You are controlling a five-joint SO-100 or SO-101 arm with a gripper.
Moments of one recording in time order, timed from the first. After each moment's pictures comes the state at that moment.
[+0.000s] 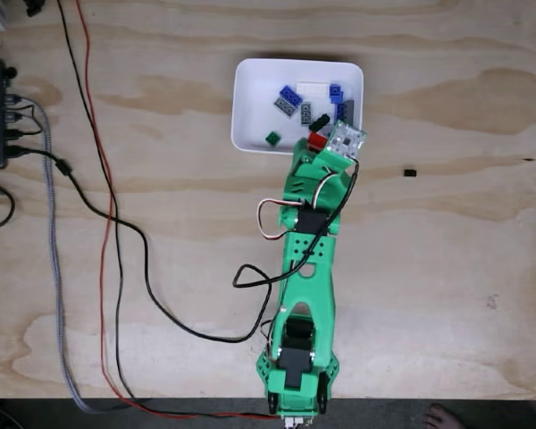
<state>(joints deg) 5.2 111.7 110.2 40.7 -67.5</state>
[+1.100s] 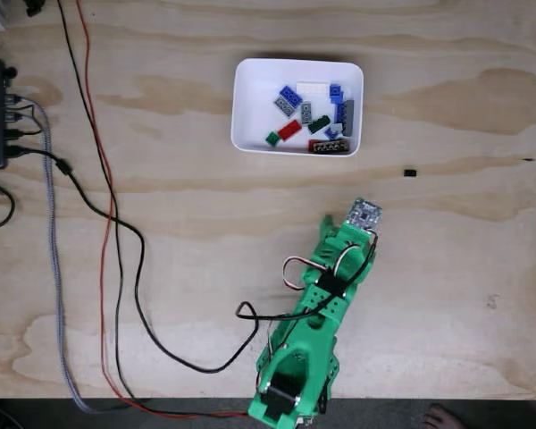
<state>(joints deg) 25.3 135.8 166.8 14.0 -87.1</state>
